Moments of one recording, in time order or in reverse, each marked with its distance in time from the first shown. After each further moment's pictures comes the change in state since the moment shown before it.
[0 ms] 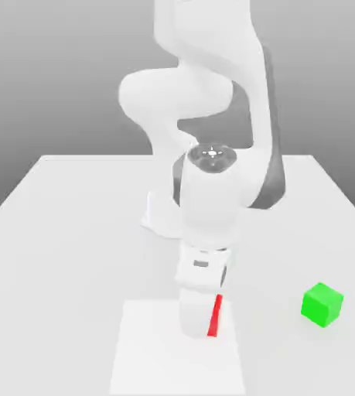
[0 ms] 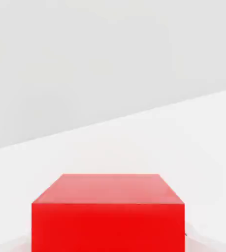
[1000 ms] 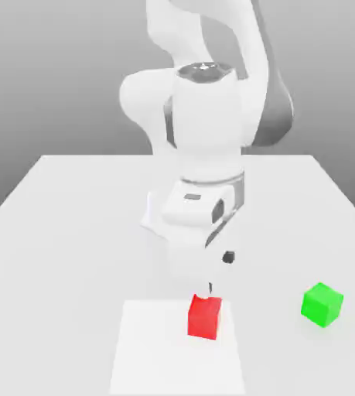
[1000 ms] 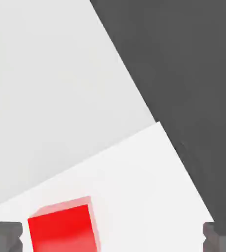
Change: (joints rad) arm 0.057 -0.213 -0.089 -0.006 -0.093 -0.176 0.148
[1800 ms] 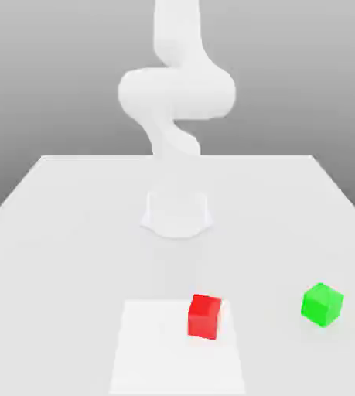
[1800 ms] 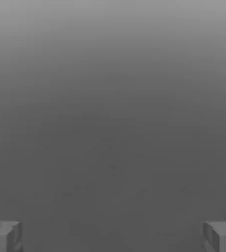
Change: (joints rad) arm -0.354 -0.675 0.226 0.437 -0.022 -0.421 1.036
